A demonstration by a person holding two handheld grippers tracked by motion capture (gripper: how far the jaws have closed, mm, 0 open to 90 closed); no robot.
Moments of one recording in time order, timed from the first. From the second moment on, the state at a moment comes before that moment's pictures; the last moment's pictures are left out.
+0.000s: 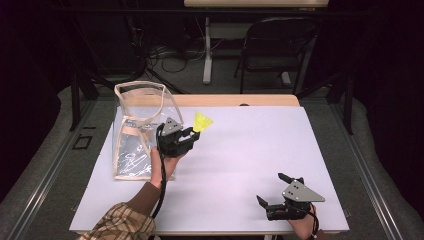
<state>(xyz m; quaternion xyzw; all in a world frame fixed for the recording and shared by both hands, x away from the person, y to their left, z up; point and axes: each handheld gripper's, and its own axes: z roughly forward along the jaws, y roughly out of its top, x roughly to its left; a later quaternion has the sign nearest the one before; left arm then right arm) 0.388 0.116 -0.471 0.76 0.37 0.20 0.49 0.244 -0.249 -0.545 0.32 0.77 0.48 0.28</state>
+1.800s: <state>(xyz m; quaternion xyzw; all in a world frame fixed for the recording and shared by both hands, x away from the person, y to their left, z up) 0.417 0.134 -0.424 0.74 0.37 0.23 0.50 0.243 -0.249 -0.545 0.32 0.77 0.48 0.28</state>
